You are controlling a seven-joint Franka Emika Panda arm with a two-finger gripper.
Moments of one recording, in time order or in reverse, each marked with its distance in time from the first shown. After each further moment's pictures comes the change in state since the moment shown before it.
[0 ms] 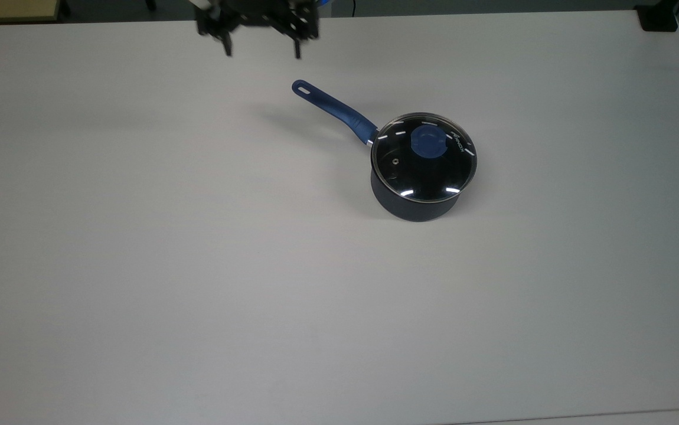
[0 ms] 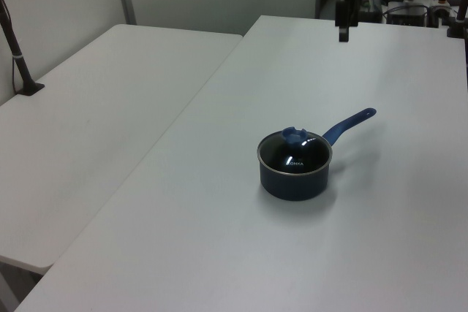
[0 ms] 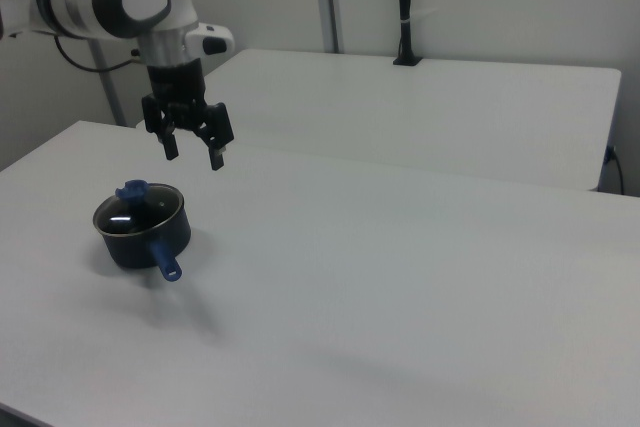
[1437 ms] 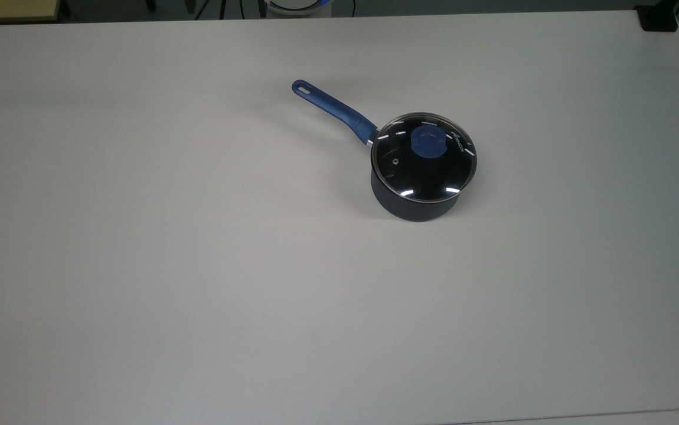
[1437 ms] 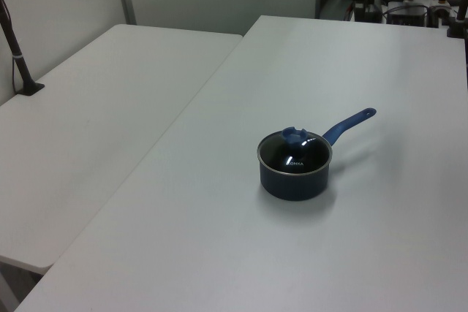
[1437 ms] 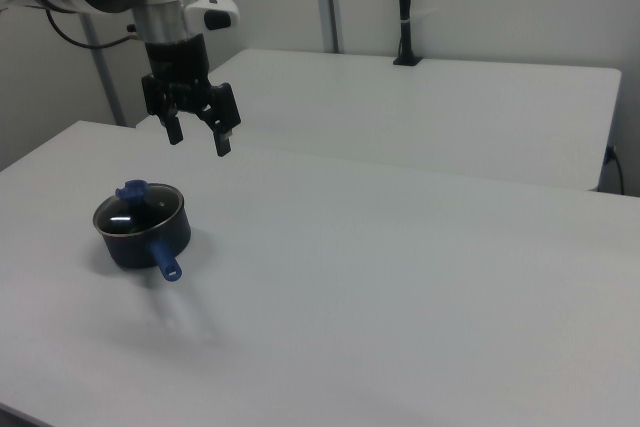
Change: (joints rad) arm -0.073 -0.107 -0.017 -0.002 -0.009 -0.063 -0.046
